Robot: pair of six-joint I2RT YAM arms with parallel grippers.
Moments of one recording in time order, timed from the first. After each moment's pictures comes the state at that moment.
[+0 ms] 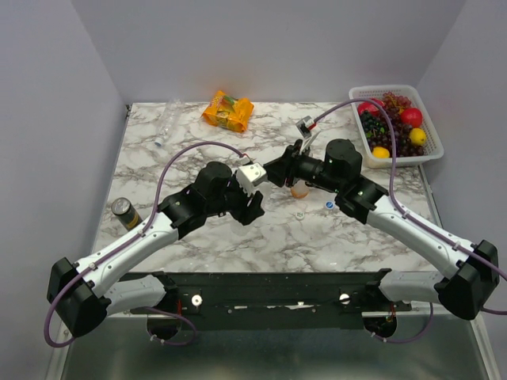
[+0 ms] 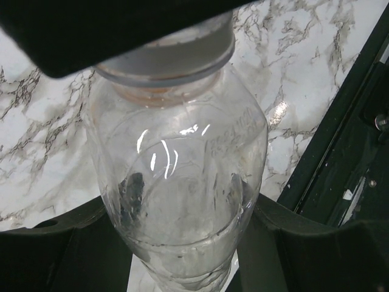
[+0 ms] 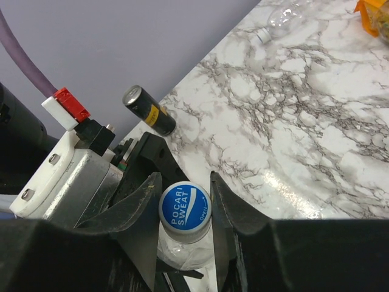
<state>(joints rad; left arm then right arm) -0.77 1.10 0.91 -0.34 0.27 0.00 0.74 1.23 1.03 0.09 -0.31 0.47</state>
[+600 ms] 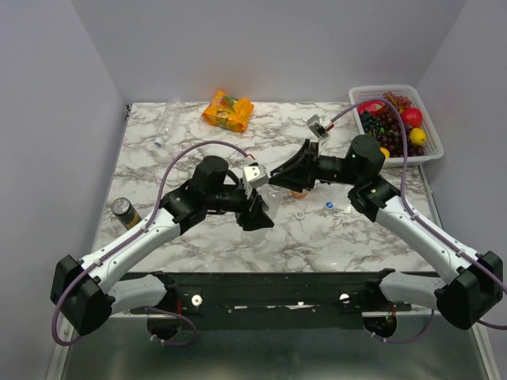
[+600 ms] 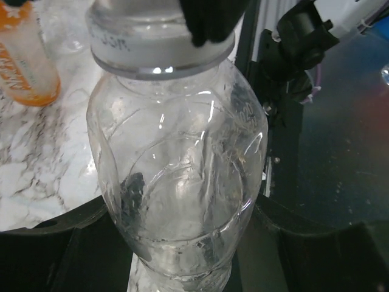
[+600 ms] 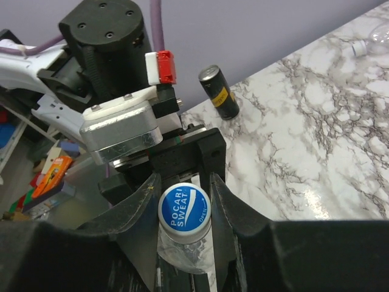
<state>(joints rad) -0.71 1.12 0.91 -0.26 0.71 -0.02 0.56 1.18 0.97 0.25 -0.83 0.47</state>
